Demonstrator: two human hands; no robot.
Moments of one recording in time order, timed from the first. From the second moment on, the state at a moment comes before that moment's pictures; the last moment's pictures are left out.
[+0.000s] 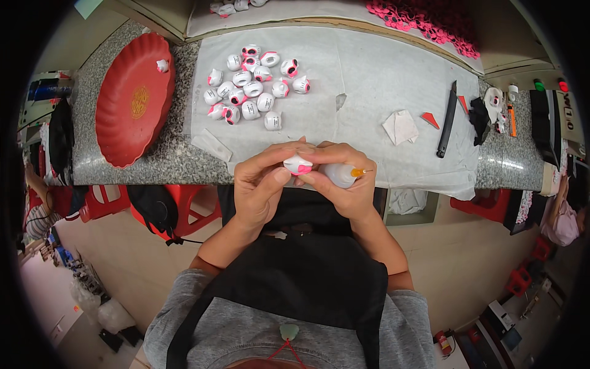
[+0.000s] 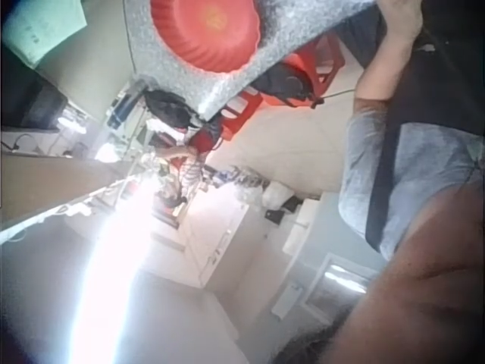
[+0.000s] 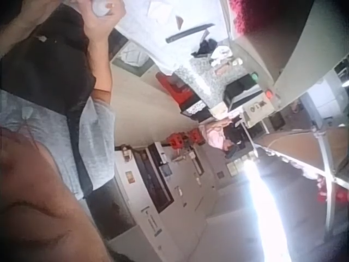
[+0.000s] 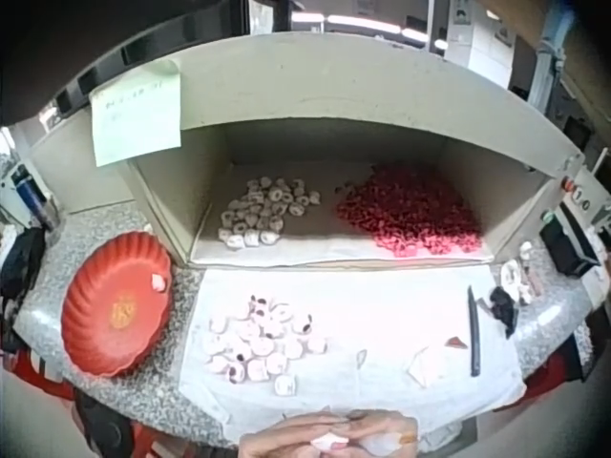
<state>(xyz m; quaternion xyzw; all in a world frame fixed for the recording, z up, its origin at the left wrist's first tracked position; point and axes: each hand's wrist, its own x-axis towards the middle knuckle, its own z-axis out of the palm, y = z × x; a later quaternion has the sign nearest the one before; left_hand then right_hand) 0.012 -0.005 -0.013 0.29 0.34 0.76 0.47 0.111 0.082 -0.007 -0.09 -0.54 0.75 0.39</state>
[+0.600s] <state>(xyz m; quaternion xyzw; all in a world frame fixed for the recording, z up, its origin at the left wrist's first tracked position) 0.011 -0.005 -0.014 0.25 0.34 0.76 0.49 0.113 0.081 -0.004 -0.15 -0.62 0.67 0.38</state>
